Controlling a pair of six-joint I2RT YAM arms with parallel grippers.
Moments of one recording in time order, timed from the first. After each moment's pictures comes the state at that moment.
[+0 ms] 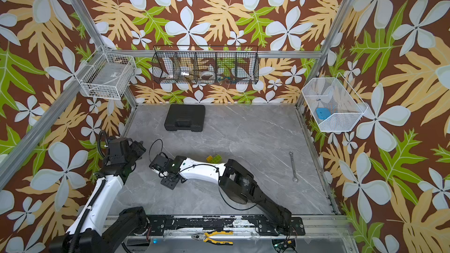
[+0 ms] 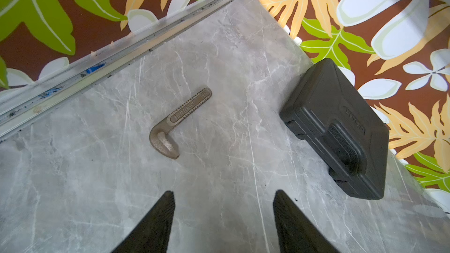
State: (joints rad) left arm 0.16 0.96 0.64 -0.33 -0.14 -0.66; right arm 1.18 2.30 1.95 -0.76 0.03 0.01
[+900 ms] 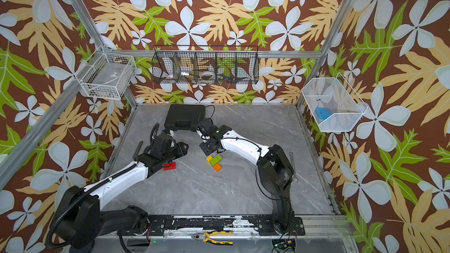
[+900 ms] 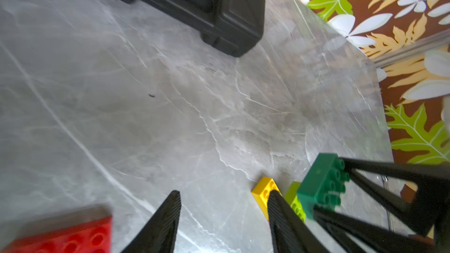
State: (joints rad) left arm -0.44 1.29 0.67 -0.09 0.00 -0.75; right arm 0.78 1.94 1.59 -0.77 0.05 0.07
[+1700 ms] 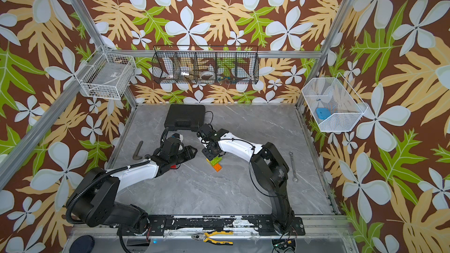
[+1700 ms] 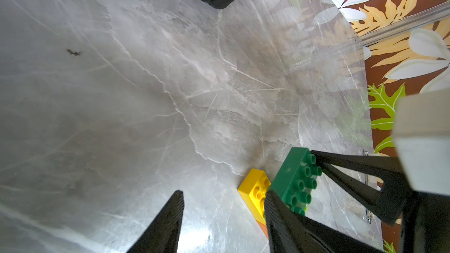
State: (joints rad) left arm -0.47 1.46 0.64 0.11 0.10 -0.81; right arm 0.78 2.00 1.55 -0.77 0.07 0.00
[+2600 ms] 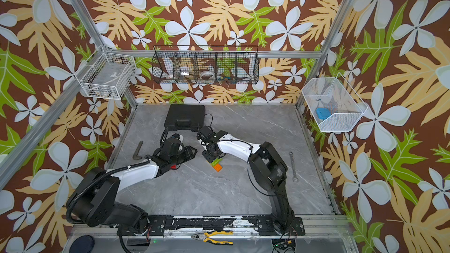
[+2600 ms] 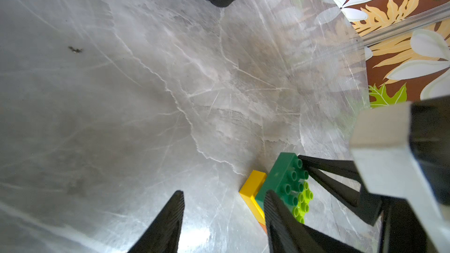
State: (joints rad) left arm -0.47 1.46 0.63 0.12 0.10 -0.82; right arm 0.78 2.02 1.53 -0.75 0.04 0.01
